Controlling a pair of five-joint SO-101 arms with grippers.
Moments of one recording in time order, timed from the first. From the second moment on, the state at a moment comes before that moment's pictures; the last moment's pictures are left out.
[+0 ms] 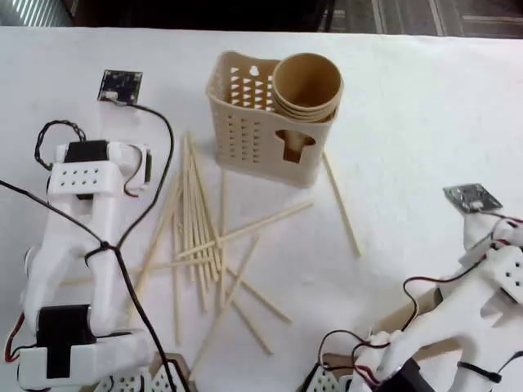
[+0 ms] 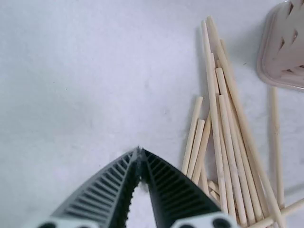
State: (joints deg) left arm -9.8 -9.4 24.1 61.8 -6.3; right arm 45.7 -31.5 30.8 98.1 63.4
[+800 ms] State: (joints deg) left arm -10.3 -9.4 28.0 57.3 -6.3; right arm 9.9 -31.5 -12.9 96.9 47.4
